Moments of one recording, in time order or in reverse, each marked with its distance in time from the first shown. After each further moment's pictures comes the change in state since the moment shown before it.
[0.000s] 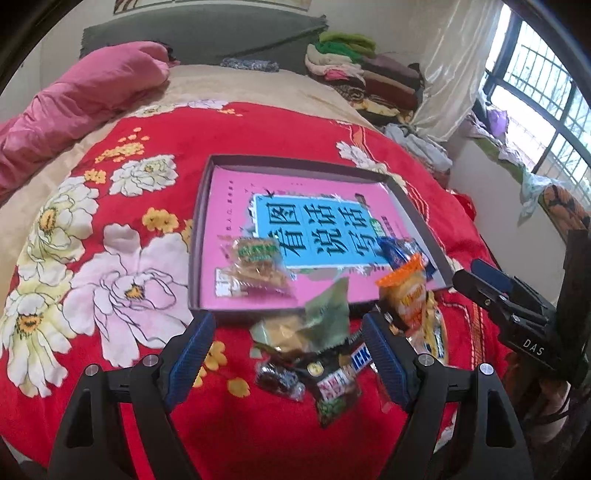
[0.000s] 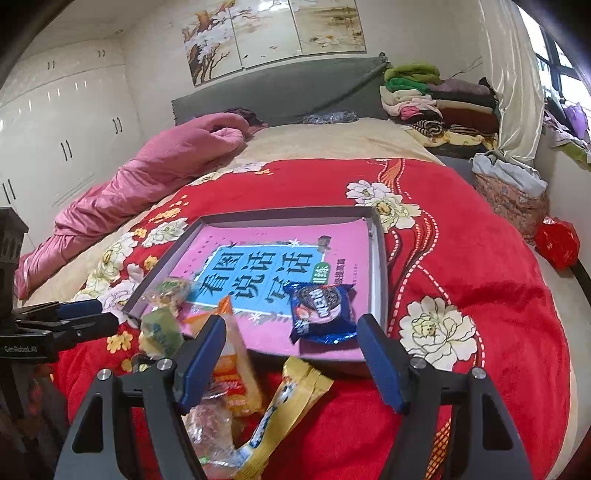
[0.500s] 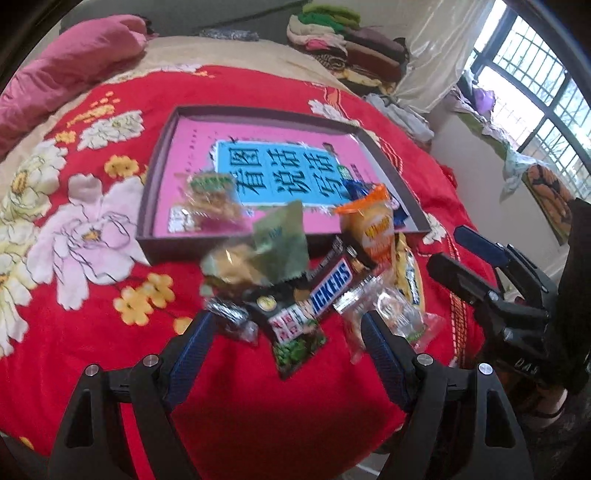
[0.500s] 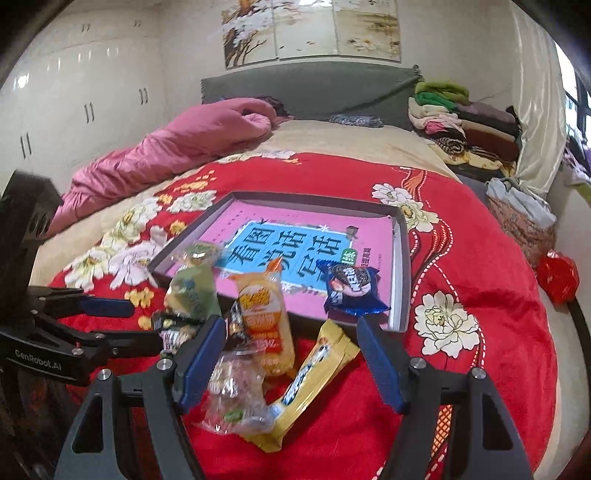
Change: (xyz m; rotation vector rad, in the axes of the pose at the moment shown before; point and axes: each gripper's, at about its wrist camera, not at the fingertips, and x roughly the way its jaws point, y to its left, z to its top) left arm 0.010 -0.022 -0.036 0.008 0.124 -0.087; right arm -0.020 0.037 -0.023 -0.160 0.024 -0.002
